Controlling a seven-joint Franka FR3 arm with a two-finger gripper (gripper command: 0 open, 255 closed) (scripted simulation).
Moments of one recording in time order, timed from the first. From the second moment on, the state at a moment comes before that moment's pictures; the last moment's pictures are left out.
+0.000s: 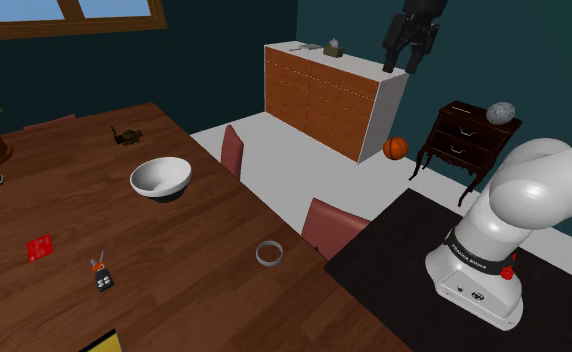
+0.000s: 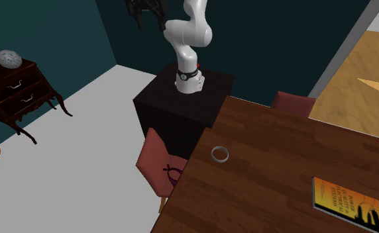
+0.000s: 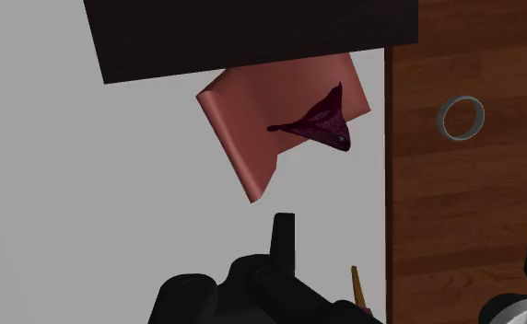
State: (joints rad) arm 0.01 -0.74 -0.06 -2.28 0.11 1.53 0.10
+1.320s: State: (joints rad) arm 0.11 -0.47 0.20 -2.55 0.25 2.03 0.32
